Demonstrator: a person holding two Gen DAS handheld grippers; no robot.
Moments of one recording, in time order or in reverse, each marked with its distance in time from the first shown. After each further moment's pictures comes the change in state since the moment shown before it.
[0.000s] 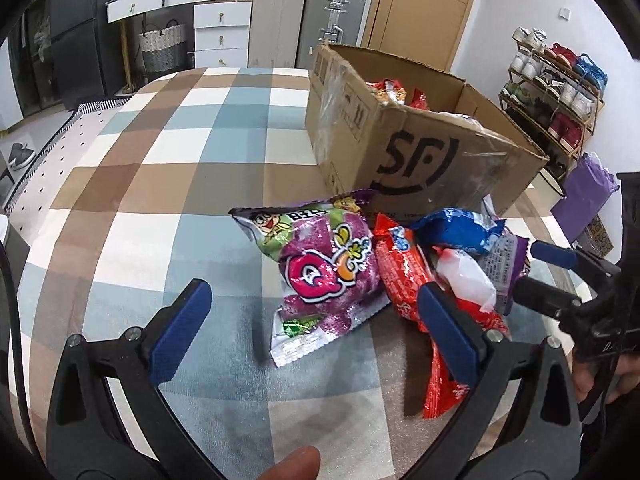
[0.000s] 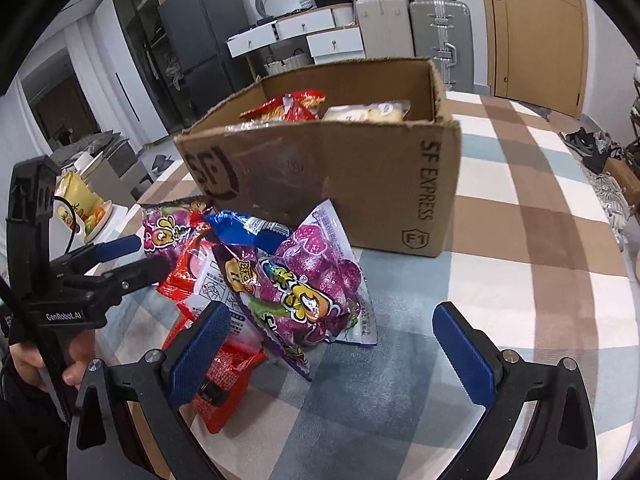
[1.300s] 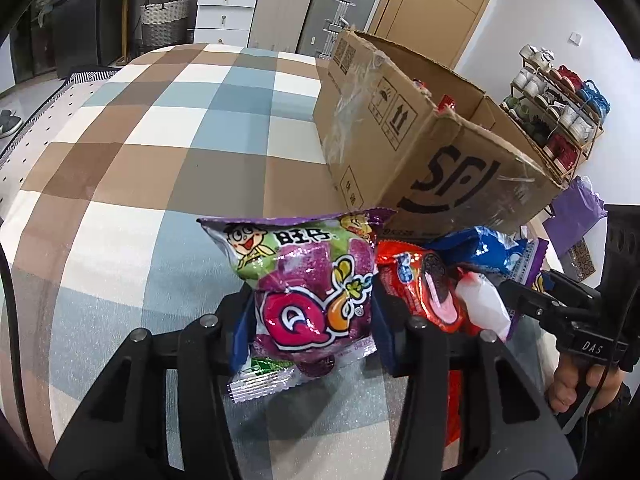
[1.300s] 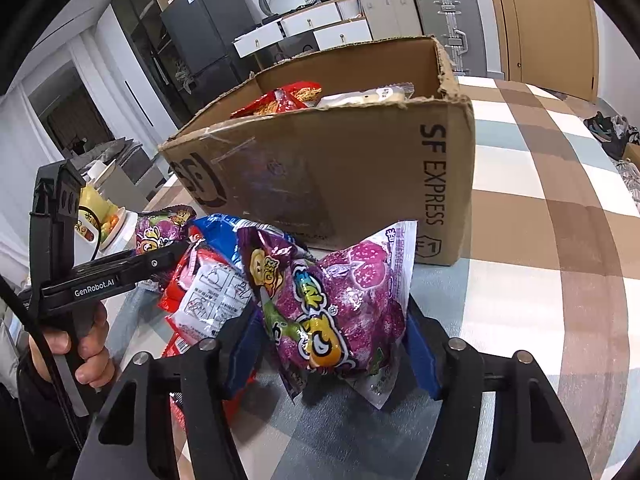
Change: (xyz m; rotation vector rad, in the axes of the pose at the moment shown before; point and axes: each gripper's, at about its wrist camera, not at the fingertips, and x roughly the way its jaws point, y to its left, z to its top) left arm 0.040 0.024 0.017 -0.084 0.029 -0.082; right arm 0.027 -0.026 0.010 0.037 0.012 0.096
